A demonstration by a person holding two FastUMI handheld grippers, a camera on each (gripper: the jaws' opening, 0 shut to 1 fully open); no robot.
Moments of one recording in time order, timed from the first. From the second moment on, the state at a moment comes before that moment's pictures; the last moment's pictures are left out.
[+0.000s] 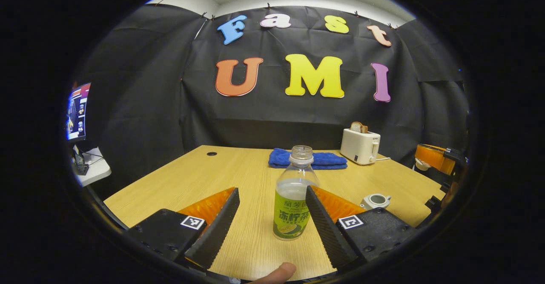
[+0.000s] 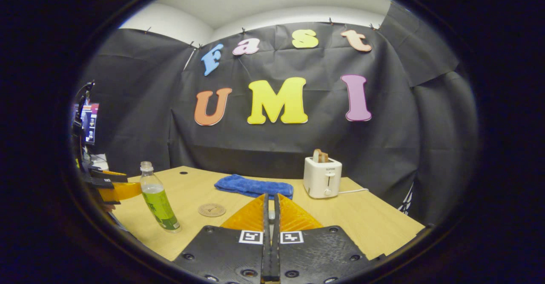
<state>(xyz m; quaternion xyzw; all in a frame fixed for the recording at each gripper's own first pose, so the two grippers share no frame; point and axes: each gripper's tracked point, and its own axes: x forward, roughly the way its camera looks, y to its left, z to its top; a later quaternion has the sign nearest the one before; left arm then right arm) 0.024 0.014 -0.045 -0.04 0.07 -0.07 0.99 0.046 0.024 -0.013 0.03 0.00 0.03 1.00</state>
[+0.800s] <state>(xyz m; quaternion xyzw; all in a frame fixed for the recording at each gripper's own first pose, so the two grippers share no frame) 0.073 -0.021 -0.109 -0.01 0.09 -0.06 0.99 0.048 0.001 -0.021 0.04 0.00 0.04 1.00</state>
